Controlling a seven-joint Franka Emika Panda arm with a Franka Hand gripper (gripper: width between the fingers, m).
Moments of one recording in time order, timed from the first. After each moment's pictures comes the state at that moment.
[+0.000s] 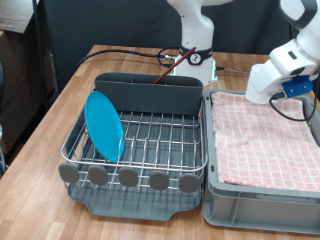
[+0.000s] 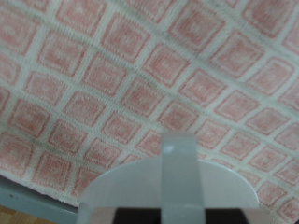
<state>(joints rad) 0.40 0.10 0.09 -2.25 -0.12 1.96 0.76</state>
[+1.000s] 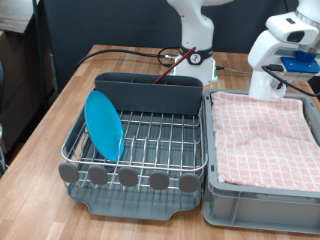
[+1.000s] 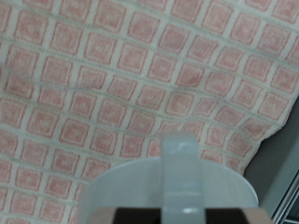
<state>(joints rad) 0.38 0.06 0.00 -2.16 -0.23 2.11 0.95</state>
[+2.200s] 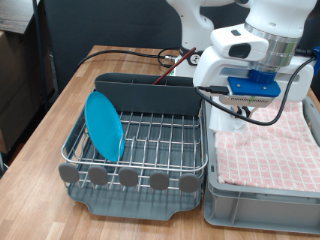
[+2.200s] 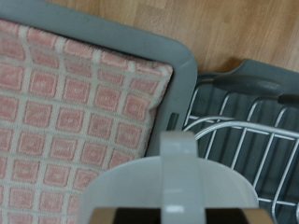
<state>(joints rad) 0.28 0.33 -0.15 -1.78 -0.16 2.12 0.74</state>
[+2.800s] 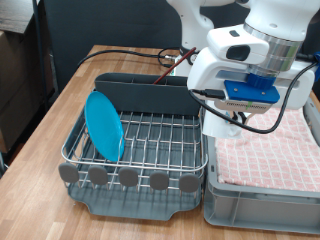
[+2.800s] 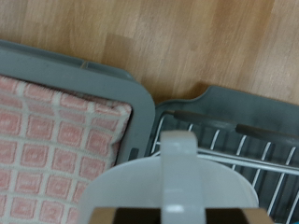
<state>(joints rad) 0.28 0.40 -0.17 -1.66 -0.18 2.09 0.73</state>
